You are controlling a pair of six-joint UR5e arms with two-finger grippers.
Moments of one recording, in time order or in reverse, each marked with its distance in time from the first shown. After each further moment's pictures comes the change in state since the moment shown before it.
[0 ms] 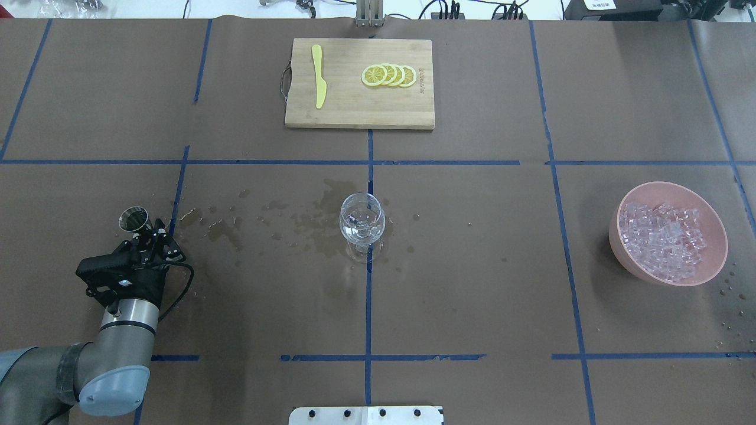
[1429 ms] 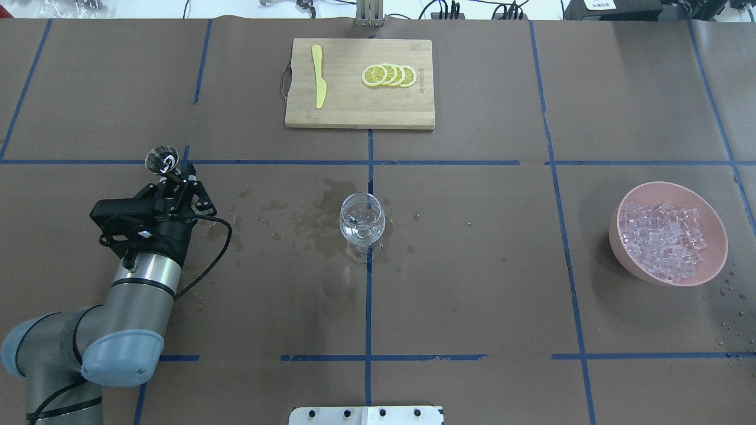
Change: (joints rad) left arm -0.100 -0.156 -0.102 -0.194 -0.002 0.483; right arm 0.000 -0.011 0.028 0.010 0.025 0.041
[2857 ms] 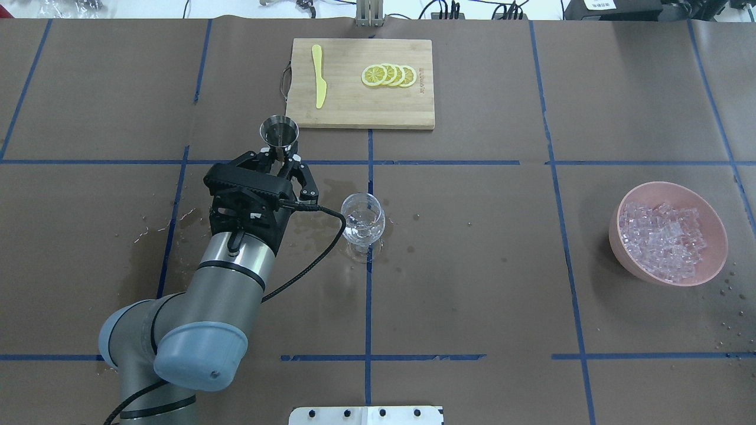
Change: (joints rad) left arm 0.021 -0.311 0.012 0.009 -0.076 0.519; right arm -0.088 0.025 0.065 0.000 -0.033 0.179
